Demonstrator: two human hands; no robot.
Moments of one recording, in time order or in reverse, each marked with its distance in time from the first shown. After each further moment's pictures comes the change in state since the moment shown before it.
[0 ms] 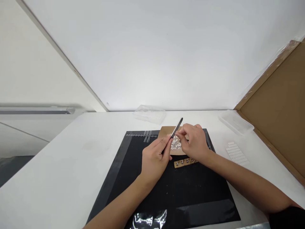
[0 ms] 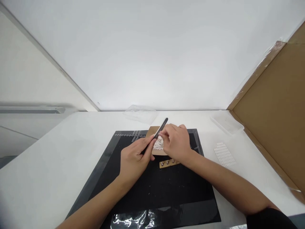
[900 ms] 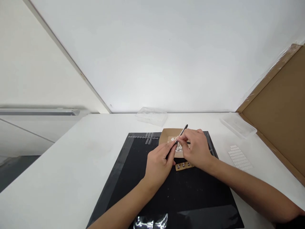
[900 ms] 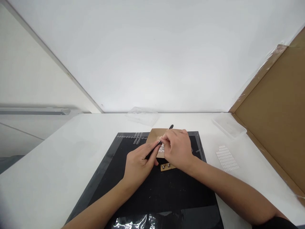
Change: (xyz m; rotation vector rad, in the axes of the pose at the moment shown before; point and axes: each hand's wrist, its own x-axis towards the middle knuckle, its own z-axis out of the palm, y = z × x) left_hand -0.004 0.006 0.002 -0.027 -0.075 0.027; right_hand 0.001 -0.008 -0.009 0.009 0.024 0.009
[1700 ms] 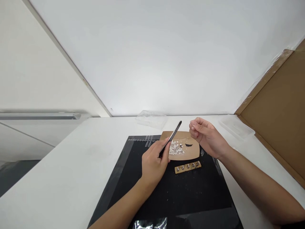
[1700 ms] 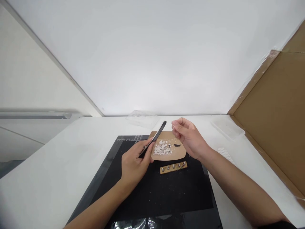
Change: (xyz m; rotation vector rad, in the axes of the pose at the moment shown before) left_hand 0.005 -0.014 0.000 0.107 0.166 -0.007; right_hand 0.027 0.010 -0.047 1.265 -0.127 0.584
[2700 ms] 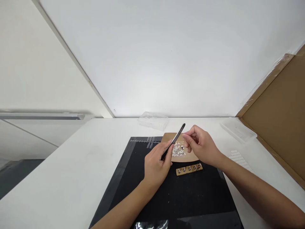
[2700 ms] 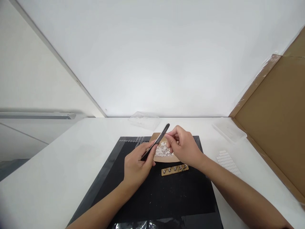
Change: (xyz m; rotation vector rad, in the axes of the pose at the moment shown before) left_hand -0.002 0.004 -0.001 -0.069 -0.026 -0.038; right_hand -0.009 0.023 0.008 -0.685 -0.075 -0.165
